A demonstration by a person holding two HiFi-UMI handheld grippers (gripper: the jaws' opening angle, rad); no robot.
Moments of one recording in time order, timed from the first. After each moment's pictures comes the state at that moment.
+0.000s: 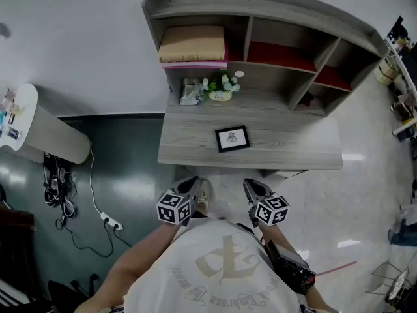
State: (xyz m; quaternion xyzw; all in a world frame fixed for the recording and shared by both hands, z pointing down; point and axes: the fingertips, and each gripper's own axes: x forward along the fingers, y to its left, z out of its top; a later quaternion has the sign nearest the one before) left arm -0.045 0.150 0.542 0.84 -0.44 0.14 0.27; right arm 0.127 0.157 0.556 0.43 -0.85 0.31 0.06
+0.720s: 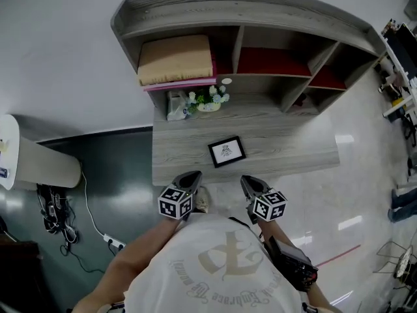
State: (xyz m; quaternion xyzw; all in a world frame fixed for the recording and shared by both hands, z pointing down) left arm -0.026 0.035 0.548 0.88 -0.37 0.16 0.27; right arm 0.124 0.071 0.565 0.47 -0.81 0.33 0.07
